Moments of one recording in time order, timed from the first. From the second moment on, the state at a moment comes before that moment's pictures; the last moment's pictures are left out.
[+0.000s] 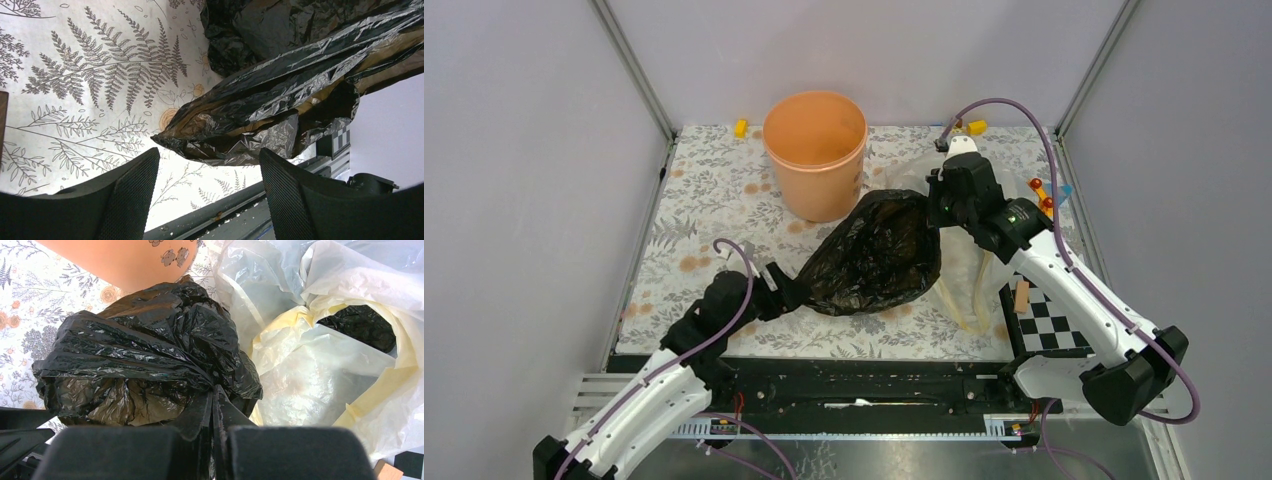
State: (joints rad) left arm -0.57 0.51 0.34 -0.34 0.06 -0.89; right arm 0.59 1.25 1.29 -0.67 0.19 0.35
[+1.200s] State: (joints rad) left arm -0.50 0.81 0.64 -0.12 0.21 -0.78; right arm 0.59 1.26 1.52 -0.74 0.19 0.33
